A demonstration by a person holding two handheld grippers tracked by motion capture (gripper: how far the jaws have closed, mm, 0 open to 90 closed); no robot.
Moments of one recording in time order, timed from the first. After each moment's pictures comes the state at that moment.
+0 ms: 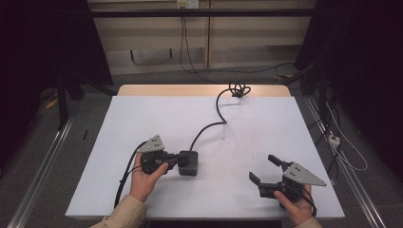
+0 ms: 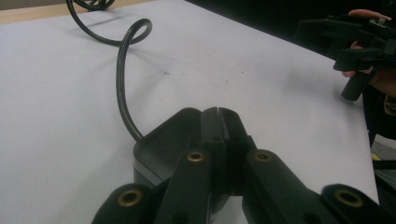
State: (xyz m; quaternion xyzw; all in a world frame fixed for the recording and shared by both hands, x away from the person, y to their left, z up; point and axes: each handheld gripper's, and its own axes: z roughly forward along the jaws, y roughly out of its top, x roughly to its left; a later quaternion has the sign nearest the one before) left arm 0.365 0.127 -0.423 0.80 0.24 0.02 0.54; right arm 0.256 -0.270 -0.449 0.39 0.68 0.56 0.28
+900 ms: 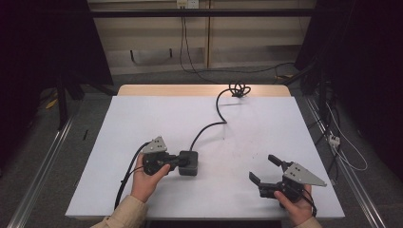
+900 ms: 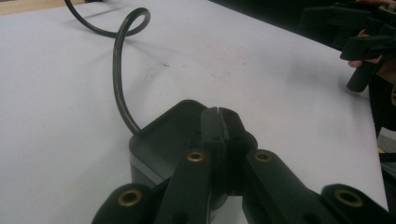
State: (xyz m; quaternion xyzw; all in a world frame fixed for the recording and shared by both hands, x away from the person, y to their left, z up) left arm 0.365 0.124 -0.427 0.81 0.24 0.03 0.53; right arm 0.256 -0.271 -0.449 0.39 0.68 0.56 0.28
